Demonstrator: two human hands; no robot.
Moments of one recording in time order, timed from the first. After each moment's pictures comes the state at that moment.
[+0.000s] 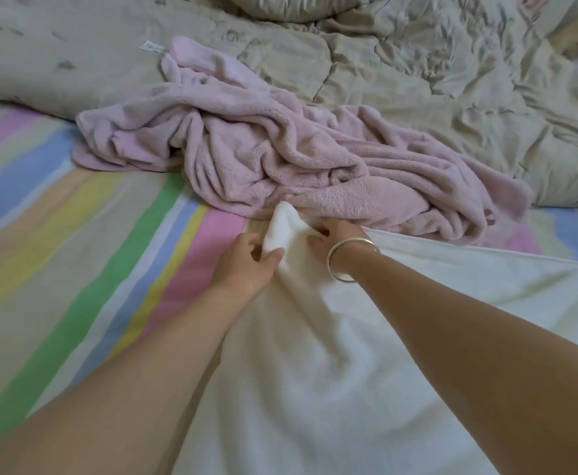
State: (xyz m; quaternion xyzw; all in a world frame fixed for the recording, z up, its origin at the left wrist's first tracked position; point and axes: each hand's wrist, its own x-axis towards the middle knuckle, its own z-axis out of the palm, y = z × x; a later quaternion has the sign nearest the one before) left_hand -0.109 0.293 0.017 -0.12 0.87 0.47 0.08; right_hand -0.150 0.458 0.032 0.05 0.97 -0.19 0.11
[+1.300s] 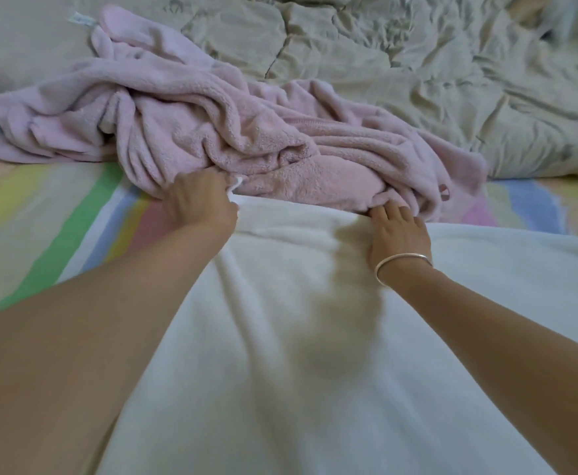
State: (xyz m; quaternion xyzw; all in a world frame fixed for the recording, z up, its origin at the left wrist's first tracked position) left_hand -0.165 0.326 0.056 -0.03 0.99 0.14 -0.06; right_hand -0.109 0.585 0.019 0.08 0.99 0.06 -0.04
